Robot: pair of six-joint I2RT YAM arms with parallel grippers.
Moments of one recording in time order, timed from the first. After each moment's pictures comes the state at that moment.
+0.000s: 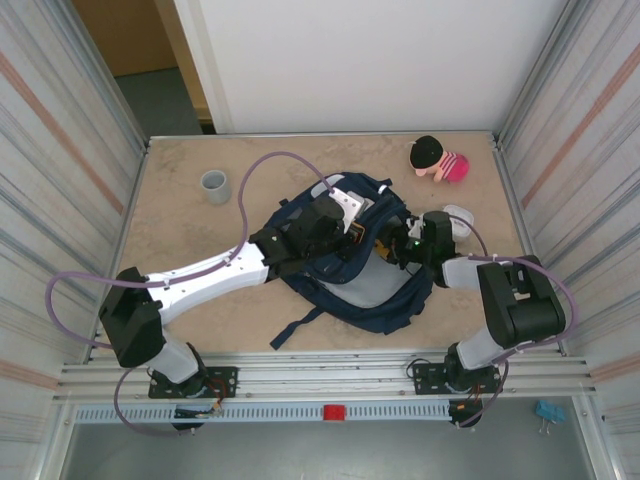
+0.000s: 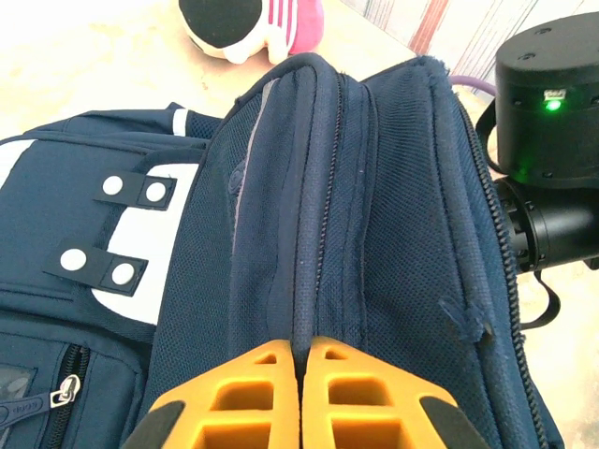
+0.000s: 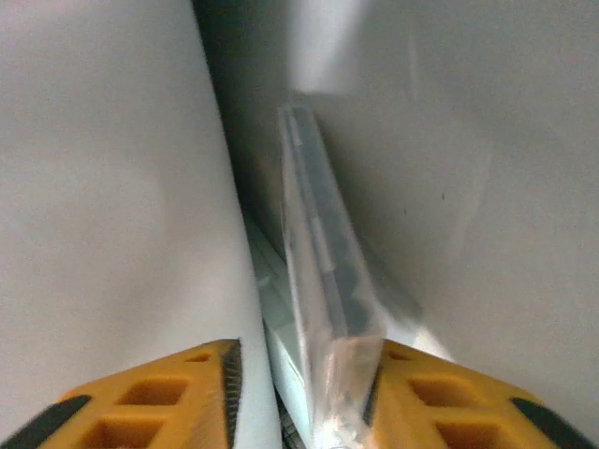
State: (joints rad) left arm -0.97 1.54 1.23 -0.24 -0.13 -0.24; right arm 0.19 1.53 0.51 0.46 -0.66 1.24
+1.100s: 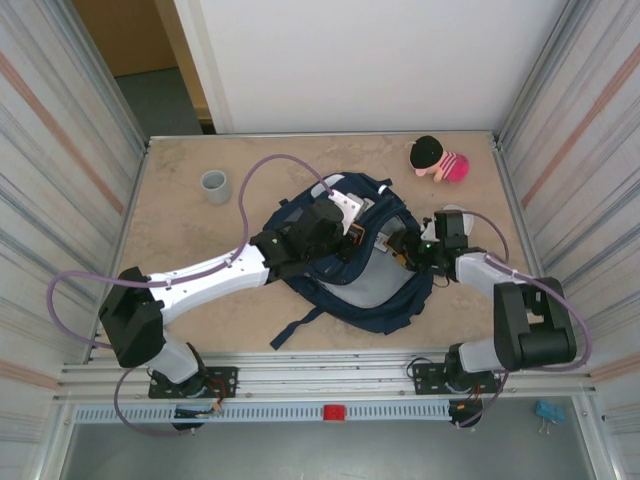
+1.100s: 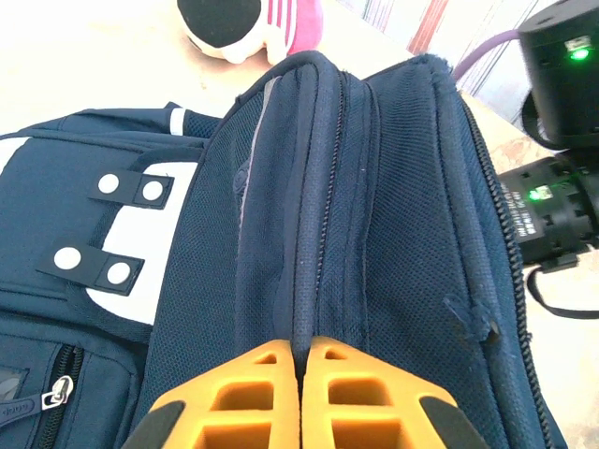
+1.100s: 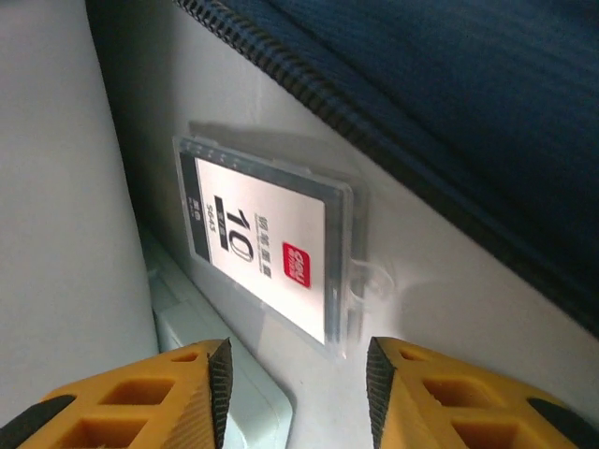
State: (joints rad) left arm -0.97 1.54 1.20 -0.19 -0.13 -0.25; right arm 0.13 1.42 0.60 -0.02 -0.56 0.91
